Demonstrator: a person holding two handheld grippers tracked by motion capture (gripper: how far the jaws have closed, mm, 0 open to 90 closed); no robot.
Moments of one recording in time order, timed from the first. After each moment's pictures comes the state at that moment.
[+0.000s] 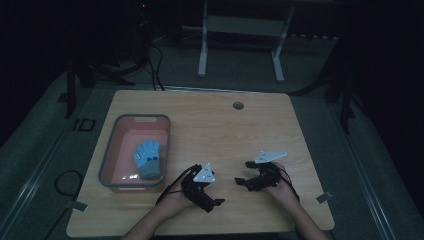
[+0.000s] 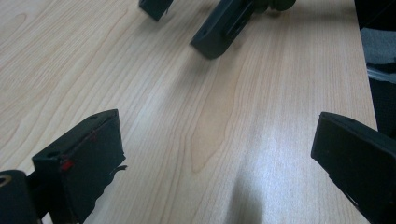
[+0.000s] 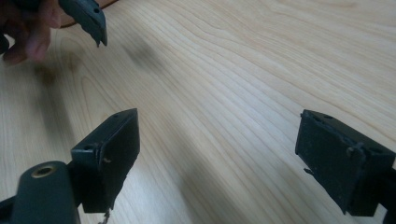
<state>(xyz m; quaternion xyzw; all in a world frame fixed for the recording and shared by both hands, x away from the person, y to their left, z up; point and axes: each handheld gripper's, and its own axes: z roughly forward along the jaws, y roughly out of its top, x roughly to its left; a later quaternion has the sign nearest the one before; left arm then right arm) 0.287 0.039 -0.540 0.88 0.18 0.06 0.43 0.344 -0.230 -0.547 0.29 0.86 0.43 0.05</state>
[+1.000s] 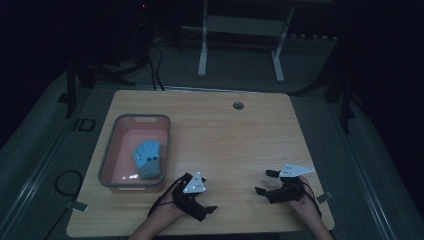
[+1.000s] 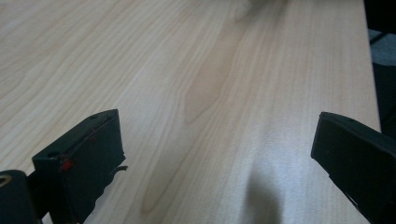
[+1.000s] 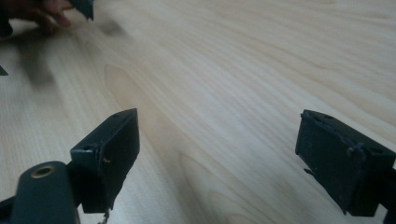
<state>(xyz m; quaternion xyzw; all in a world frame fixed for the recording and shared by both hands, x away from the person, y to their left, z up) 0.263 0.060 -0.556 0.87 0.20 0.08 0.44 0.306 -0.294 -0.548 0.30 0.84 0.45 0.09</state>
